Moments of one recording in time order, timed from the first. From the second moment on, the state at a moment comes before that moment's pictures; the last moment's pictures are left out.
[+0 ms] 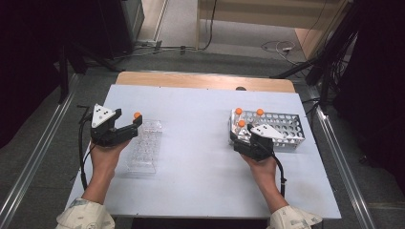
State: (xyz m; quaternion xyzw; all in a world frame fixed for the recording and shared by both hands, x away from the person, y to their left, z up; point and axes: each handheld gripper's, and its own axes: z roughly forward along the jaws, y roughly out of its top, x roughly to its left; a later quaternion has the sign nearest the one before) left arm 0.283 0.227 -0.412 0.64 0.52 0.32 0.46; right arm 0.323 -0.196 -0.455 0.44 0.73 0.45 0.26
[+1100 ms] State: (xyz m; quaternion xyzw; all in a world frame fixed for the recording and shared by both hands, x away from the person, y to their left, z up) left arm 0.276 0.223 -0.406 0.65 0.51 0.31 0.47; right arm 0.334 -0.195 -0.455 0.44 0.72 0.47 0.27
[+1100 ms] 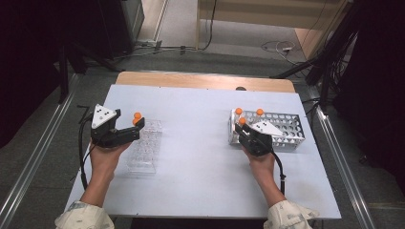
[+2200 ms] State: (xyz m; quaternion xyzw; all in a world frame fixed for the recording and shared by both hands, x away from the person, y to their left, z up) left arm 0.277 0.185 -0.403 0.69 0.47 0.30 0.47; right arm 0.305 -0.217 -0.407 0.41 0.70 0.51 0.28
